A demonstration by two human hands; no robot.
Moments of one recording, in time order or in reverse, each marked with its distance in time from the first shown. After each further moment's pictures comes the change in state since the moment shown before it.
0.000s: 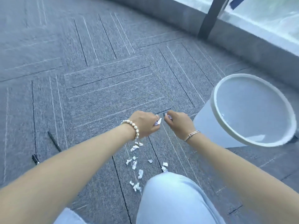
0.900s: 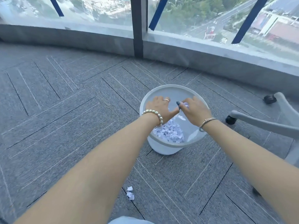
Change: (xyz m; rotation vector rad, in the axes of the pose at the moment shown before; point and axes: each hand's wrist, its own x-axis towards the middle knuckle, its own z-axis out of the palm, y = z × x) left_hand 0.198 0.198 -0.071 -0.109 0.034 0.010; right_hand -0.057 0.204 -0.170 0.005 0.214 0.491
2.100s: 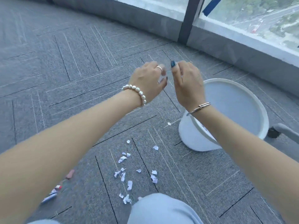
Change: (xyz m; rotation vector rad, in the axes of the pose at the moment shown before) left_hand -0.101 -0.156 -0.080 -0.051 0.427 -0.056; right_hand -0.017 -0.219 0.025 0.295 0.321 -0.446
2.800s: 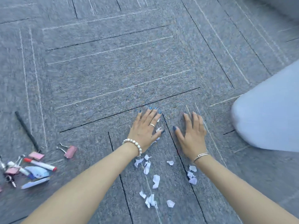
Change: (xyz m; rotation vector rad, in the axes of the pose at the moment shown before) left_hand -0.239 -0.156 0.273 0.022 -0.461 -0.237; right_hand -0.233 0.112 0.267 -0.350 -0.512 0.217
